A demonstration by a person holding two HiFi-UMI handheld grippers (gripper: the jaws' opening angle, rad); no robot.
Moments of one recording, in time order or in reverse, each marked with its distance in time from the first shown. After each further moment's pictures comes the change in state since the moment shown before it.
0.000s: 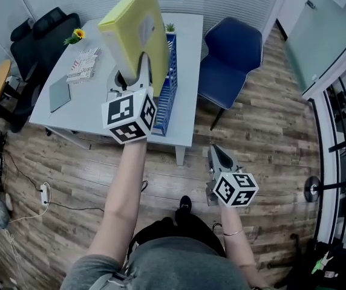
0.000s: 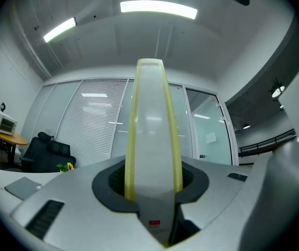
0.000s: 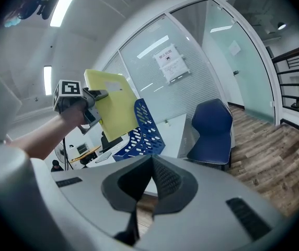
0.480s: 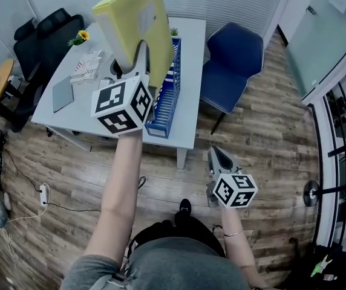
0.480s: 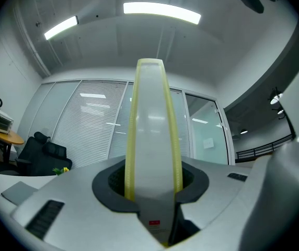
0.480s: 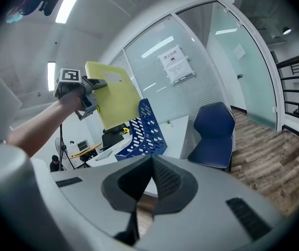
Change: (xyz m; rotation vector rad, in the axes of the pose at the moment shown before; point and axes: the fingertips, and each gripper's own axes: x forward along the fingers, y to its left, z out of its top) left arm 0.004 0.007 0.050 -0.030 -0.021 -0.034; right arm 0.001 0.011 0.004 -0.045 -0.001 0.008
